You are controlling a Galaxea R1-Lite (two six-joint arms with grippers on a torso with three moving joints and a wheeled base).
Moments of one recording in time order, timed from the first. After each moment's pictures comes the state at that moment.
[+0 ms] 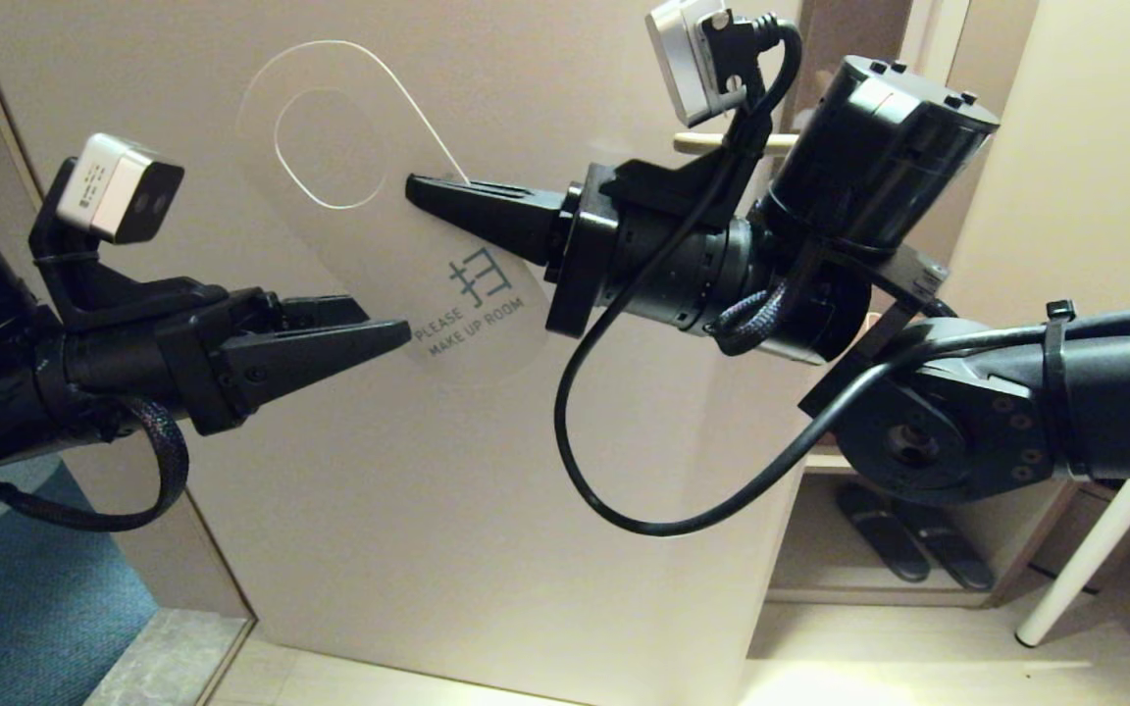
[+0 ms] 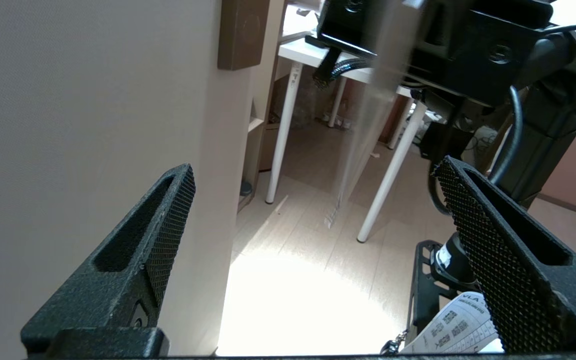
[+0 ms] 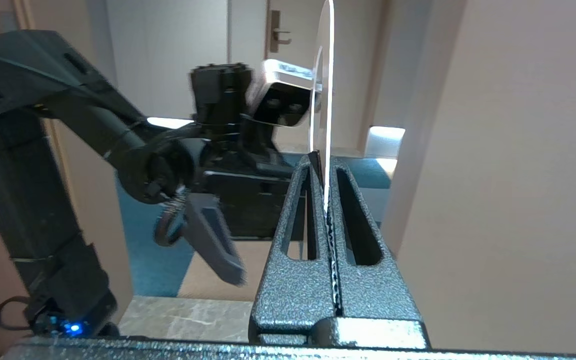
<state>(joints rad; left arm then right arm) -0.20 1.48 -0.74 -0.84 -1.01 -0.32 0.76 1.96 -1.40 -0.92 0.68 0.24</state>
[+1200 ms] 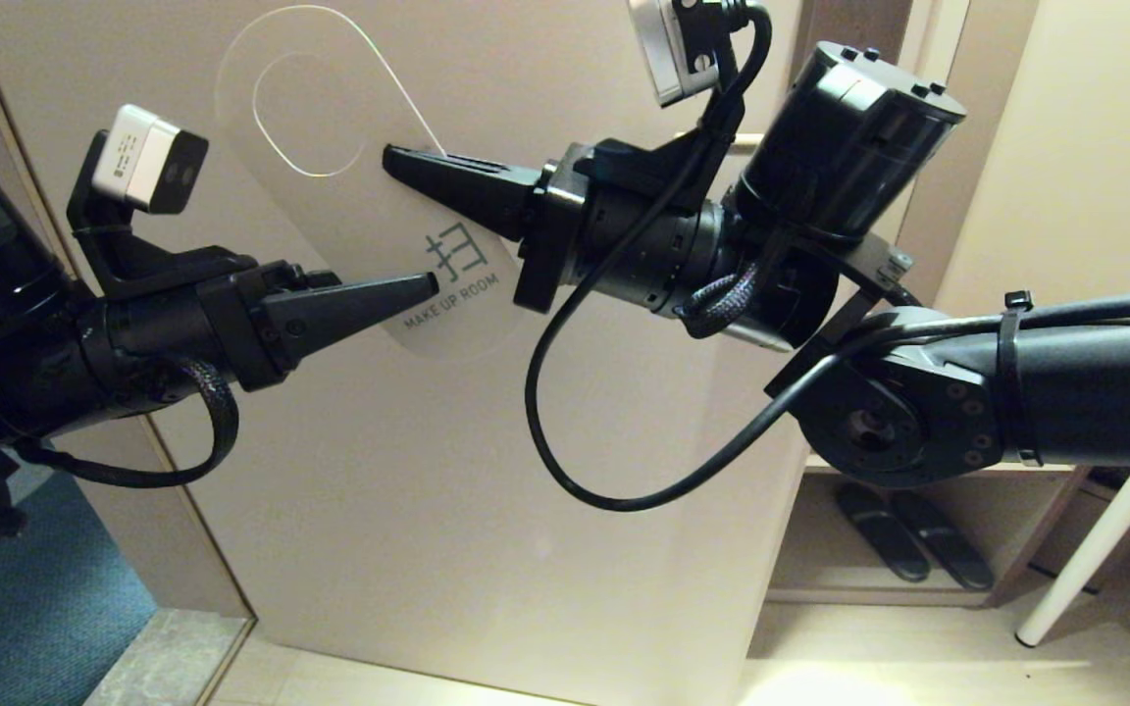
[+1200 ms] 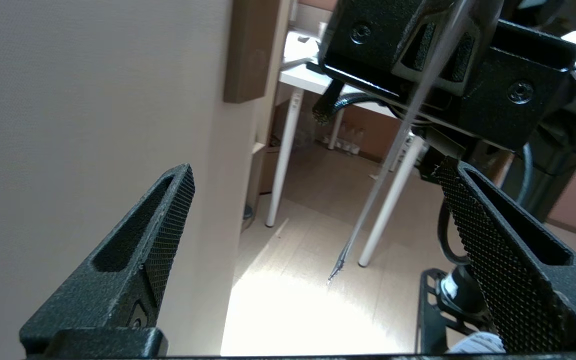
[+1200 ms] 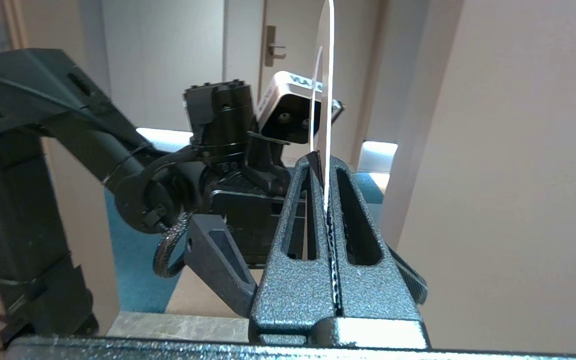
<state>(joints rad) -0.24 1.54 -0.79 -0.95 -0.94 -0.40 0.77 2.00 -1.49 -0.92 0.64 0.23</state>
